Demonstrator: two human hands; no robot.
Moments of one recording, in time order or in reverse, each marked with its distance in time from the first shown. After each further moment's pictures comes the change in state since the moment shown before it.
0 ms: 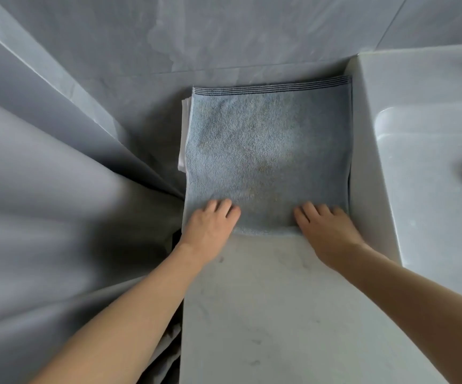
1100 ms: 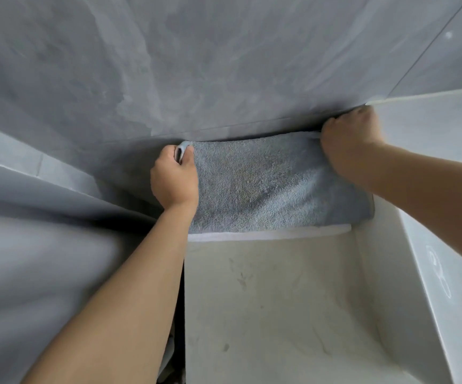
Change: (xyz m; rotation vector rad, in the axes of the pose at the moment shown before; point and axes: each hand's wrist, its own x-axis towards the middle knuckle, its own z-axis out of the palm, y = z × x) left_hand 0.193 -0.112 -0.056 -0.831 0.556 -0.959; right_hand 0.177 0.154 -0.127 -0.251 0.027 0.451
